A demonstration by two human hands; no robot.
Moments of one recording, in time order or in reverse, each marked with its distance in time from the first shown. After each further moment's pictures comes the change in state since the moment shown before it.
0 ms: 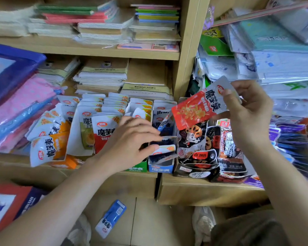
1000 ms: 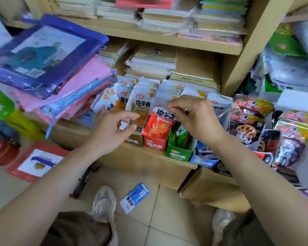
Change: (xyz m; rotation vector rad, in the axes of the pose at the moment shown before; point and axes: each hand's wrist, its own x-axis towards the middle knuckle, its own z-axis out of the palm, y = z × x) left_hand -0.129 -0.077 -0.059 -0.310 0.190 -0.671; right_hand -0.046 0.010 0.173 -0.289 -0.665 -0.489
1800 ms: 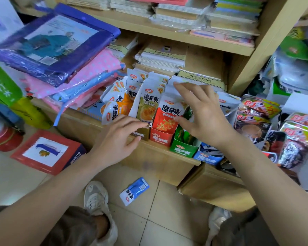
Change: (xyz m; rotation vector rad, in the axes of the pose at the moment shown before) left_hand -0.042 -0.009 0.012 0.303 0.026 0.303; right_hand -0.006 -0.013 -0.006 -0.369 -0.150 -0.017
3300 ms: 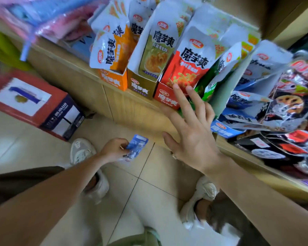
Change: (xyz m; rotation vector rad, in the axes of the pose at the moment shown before) left_hand -0.176 -0.087 0.226 -0.509 -0.575 -0.869; right_hand -0.092 -0.042 0.087 -0.055 -0.210 0.003
